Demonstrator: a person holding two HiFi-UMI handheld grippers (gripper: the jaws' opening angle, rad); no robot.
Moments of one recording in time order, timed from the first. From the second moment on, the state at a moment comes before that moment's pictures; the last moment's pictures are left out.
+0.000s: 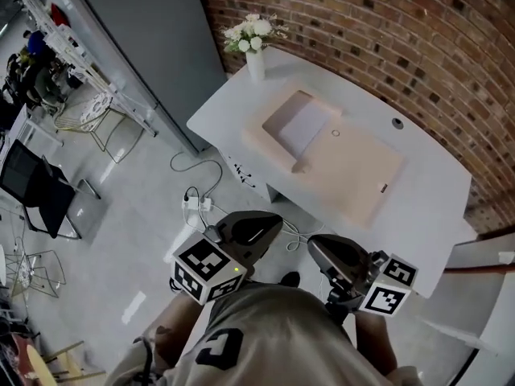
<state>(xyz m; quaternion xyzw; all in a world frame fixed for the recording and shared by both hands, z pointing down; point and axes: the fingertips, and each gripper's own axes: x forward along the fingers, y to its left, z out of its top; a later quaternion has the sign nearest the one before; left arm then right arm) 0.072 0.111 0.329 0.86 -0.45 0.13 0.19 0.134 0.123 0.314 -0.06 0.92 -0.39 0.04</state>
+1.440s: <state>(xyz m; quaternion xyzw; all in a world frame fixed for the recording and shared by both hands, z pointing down) -0.079 0.071 0.324 0.81 -0.55 0.10 0.19 -0.032 0.067 0.309 0.06 0.92 -0.38 -0.02</state>
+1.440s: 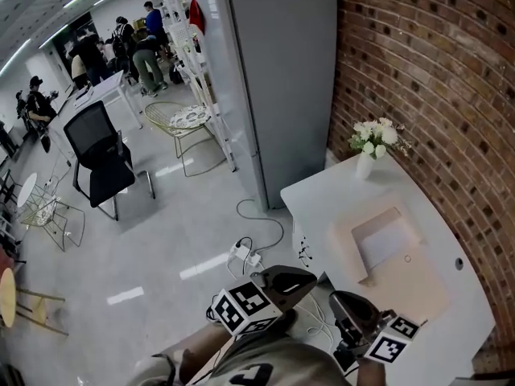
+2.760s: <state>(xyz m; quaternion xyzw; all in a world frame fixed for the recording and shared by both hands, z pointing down) -0.214 0.009 0.336 0.82 -0.53 0.08 0.20 -0.119 -0.042 0.355 -0.06 0.90 -0.42 -0.04</state>
